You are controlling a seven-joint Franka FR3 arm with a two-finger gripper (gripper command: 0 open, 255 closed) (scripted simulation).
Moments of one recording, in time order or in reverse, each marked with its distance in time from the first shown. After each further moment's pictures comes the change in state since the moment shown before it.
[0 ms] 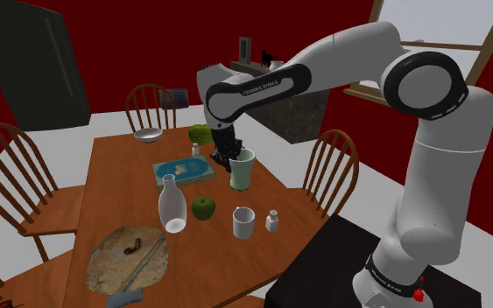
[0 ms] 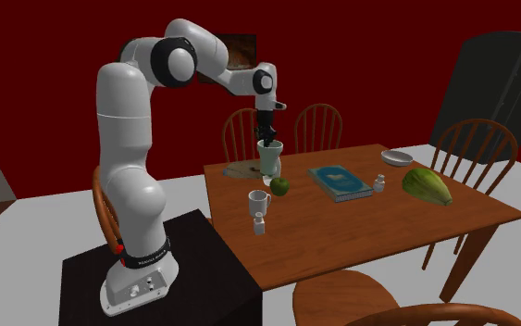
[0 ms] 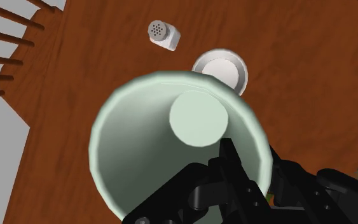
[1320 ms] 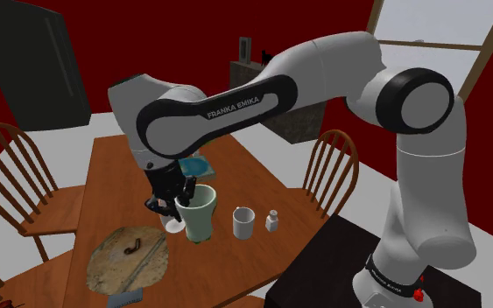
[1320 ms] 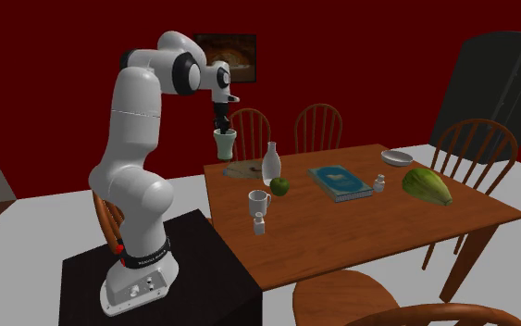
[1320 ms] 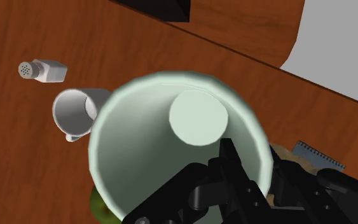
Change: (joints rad) arm 0.283 0.180 0.174 0.243 0.010 -0.104 0.435
